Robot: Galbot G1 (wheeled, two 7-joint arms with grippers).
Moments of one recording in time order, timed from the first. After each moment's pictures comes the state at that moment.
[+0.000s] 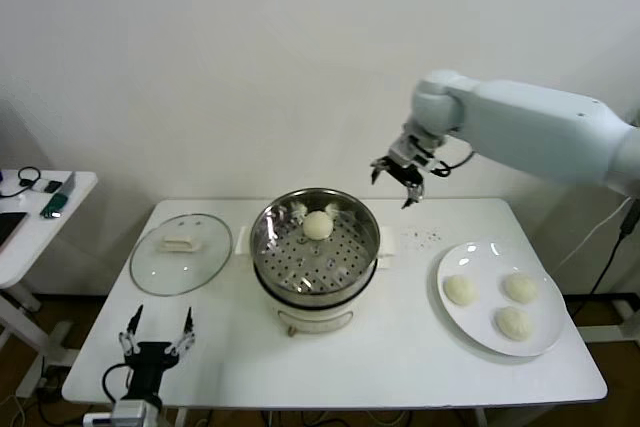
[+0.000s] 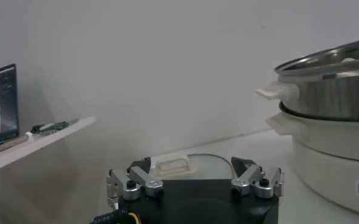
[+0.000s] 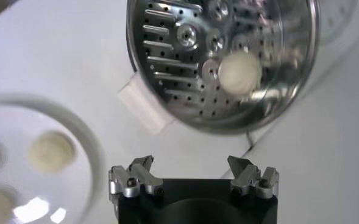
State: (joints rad) left arm 1.68 -1.42 -0.68 -1.95 0.06 -0.07 -0.08; right arm 0.72 0.88 -1.47 1.25 0.28 0.01 -1.04
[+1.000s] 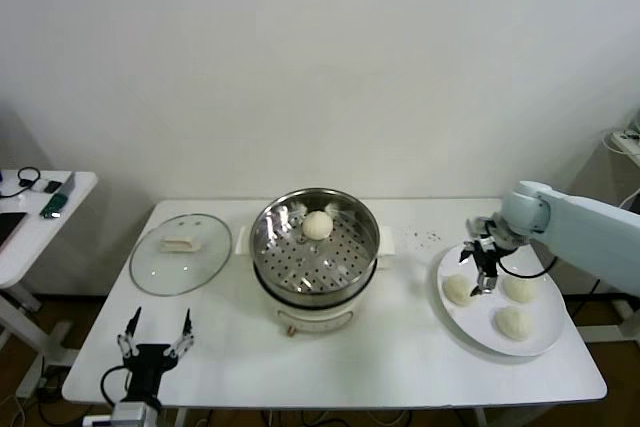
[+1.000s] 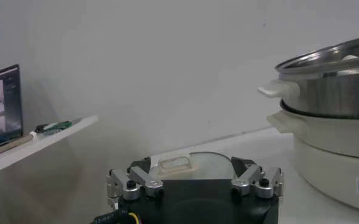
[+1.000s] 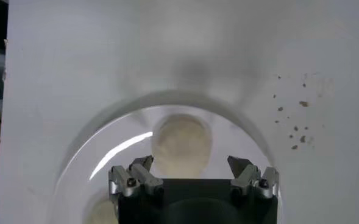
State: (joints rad) left arm 1.69 -1.45 -0.69 -1.95 0.08 -0.06 -0.08; right arm 0.24 0.71 -1.25 1.12 0.23 -0.22 -1.00
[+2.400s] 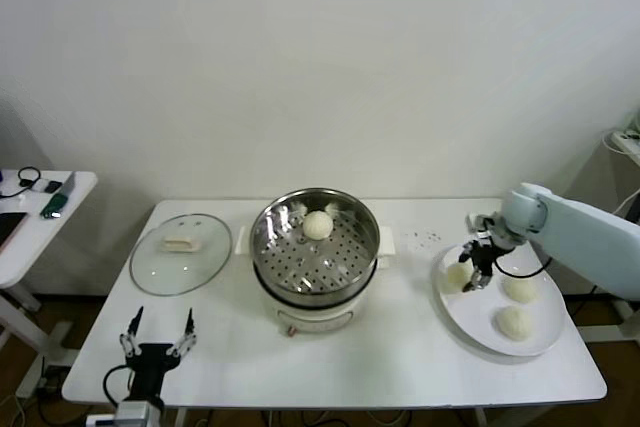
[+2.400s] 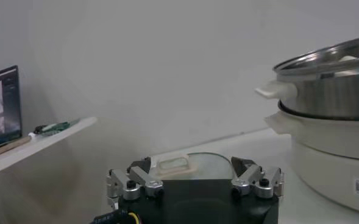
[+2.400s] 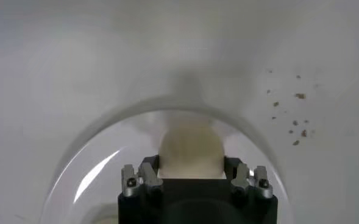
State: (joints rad) left arm 1.69 -1.45 -0.68 -1.96 0.09 -0.06 -0.08; right arm 0.31 0.73 -1.20 1.08 0.33 -0.23 -1.05
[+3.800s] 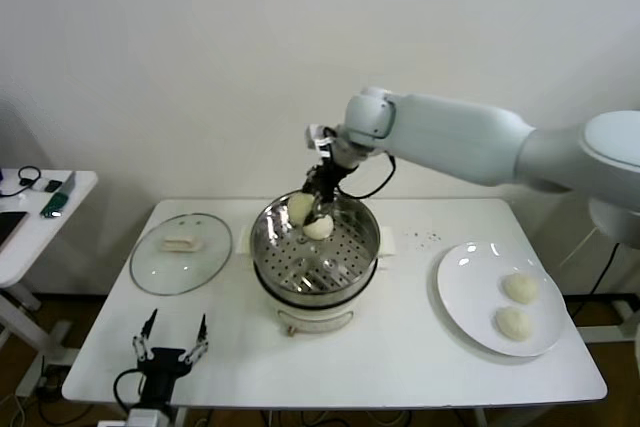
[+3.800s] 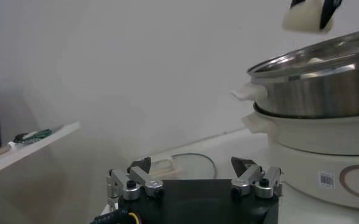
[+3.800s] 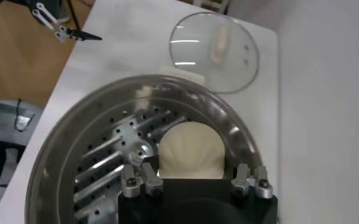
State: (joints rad) left arm 1.72 -1.43 -0.63 -1.99 0.12 -0.06 -0.08; right arm 0.62 1.34 -1.44 1.05 0.82 -0.34 -0.94
